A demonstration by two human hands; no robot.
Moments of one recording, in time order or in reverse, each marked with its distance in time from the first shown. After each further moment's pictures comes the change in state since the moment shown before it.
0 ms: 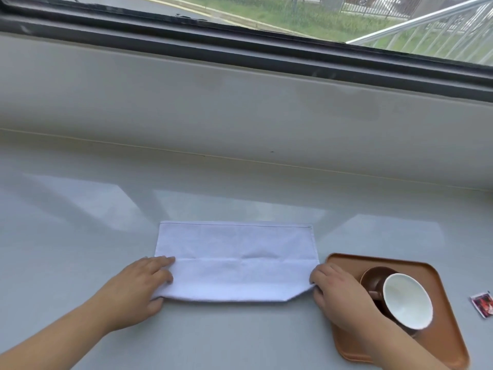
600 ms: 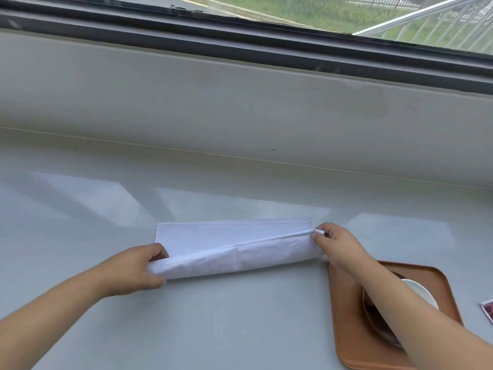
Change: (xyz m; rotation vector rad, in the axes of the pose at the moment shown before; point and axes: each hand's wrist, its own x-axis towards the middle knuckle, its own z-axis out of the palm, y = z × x) left_hand 0.038 -0.015 -0.043 -0.480 -0.218 -0.376; right_hand 0.091 0.033 -0.031 0.791 0.051 0.471
